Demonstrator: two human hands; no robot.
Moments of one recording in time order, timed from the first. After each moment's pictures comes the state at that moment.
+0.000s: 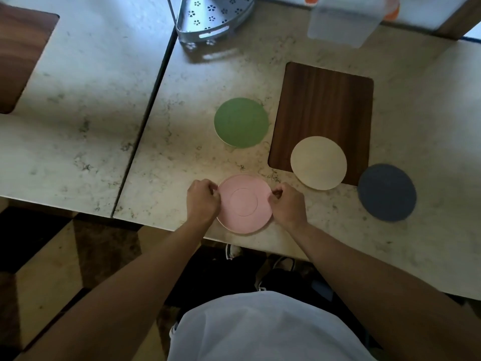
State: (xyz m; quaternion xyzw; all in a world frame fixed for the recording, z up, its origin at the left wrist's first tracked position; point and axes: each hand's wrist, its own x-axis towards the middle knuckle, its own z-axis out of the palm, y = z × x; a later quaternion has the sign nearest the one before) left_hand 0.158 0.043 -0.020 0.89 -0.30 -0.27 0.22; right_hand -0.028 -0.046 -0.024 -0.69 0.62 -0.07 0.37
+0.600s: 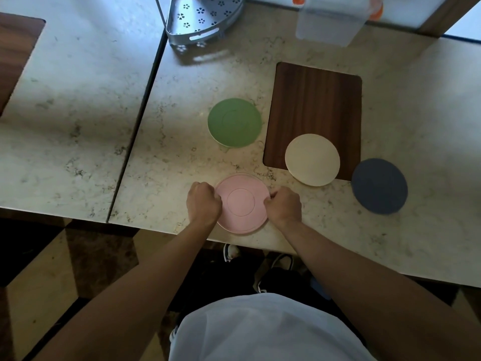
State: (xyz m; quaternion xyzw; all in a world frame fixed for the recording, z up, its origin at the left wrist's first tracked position) left_hand 0.149 0.041 -0.027 0.89 -0.32 -0.25 0.18; right_hand -0.021 -0.036 -0.016 -0.65 0.68 0.00 0.34
